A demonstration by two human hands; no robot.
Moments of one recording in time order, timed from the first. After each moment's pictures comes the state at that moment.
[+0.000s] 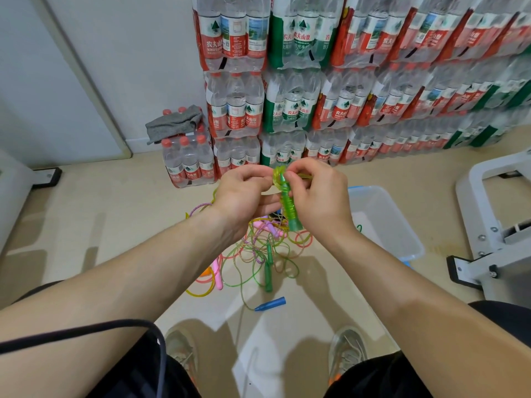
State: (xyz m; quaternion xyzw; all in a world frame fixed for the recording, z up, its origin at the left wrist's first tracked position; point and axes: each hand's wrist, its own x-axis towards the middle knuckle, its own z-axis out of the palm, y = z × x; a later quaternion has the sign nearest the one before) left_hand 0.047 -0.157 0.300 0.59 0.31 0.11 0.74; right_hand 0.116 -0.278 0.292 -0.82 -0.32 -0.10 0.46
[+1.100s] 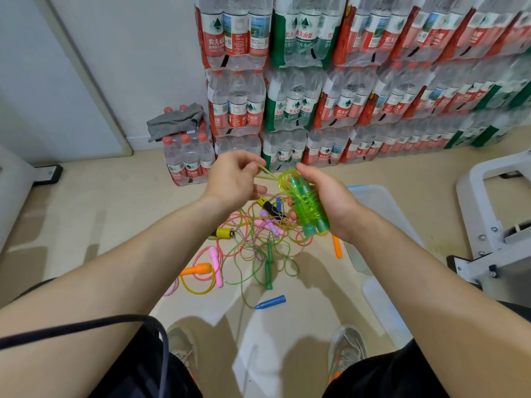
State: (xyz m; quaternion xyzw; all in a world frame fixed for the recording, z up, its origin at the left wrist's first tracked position) left_hand 0.053 -0.134 0.302 0.76 0.28 0.14 0.57; right_hand 0.129 -0.290 0.300 -0.66 -0.08 0.40 0.63
